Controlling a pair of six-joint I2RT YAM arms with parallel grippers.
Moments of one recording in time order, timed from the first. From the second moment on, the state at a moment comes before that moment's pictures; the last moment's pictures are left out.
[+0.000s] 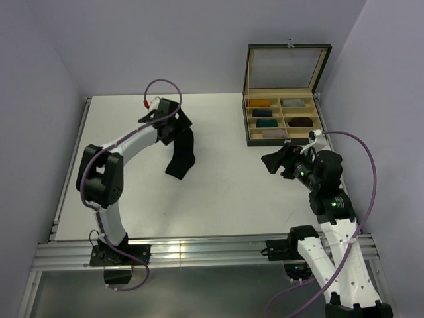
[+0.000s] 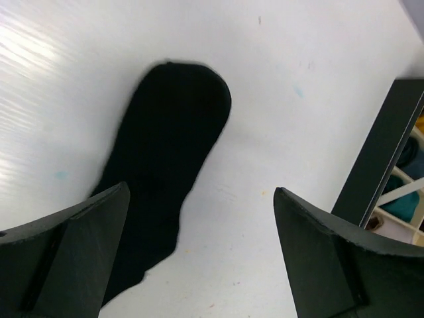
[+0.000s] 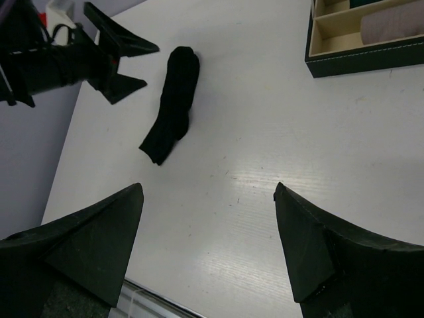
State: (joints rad) left arm -0.43 1.90 1.42 -0.34 -0.18 -1.01; right arm 0.09 0.59 0.75 -0.50 -0.32 0.51
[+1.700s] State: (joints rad) left arm -0.65 1.50 0.75 -0.12 0.00 -1.02; right arm 0.65 1.02 0.68 -0.25 -0.22 0.45
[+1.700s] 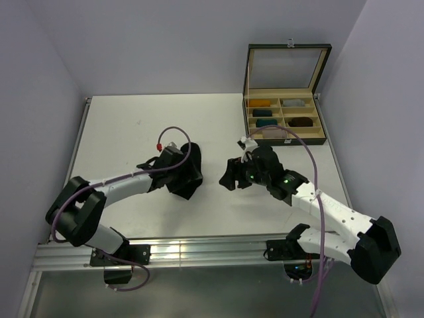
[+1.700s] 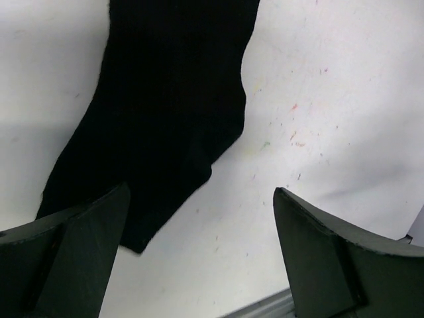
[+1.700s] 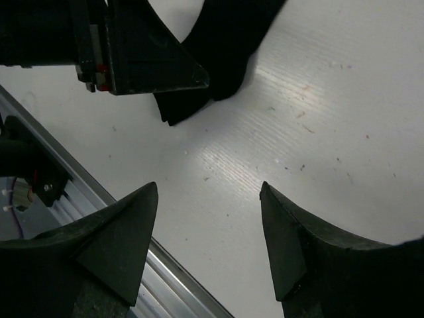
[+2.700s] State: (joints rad) left arm 0.13 1.19 0.77 -0.50 0.19 -0.63; right arm 1.17 1.84 1.23 -0.32 0.15 -0.11
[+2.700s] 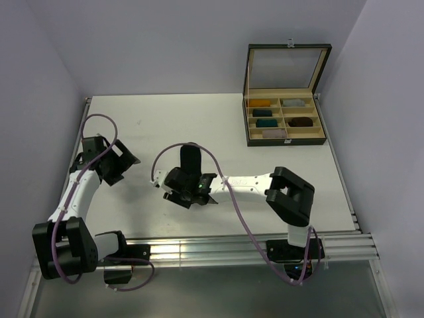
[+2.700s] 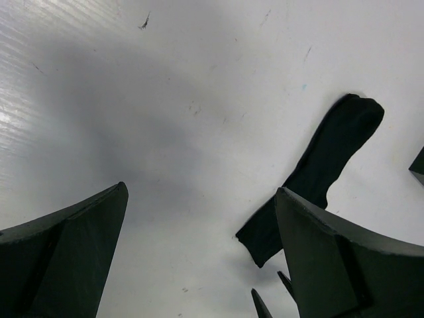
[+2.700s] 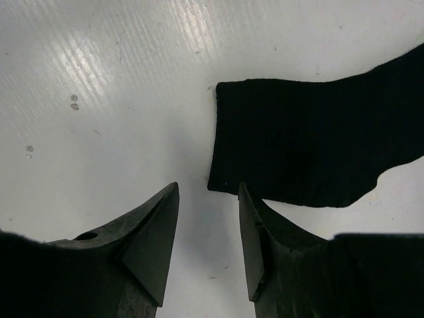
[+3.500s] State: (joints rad) left arm 0.17 1.16 0.76 -0.48 0.24 -0.62; right arm 1.15 1.99 1.30 -0.27 0.17 -0.13
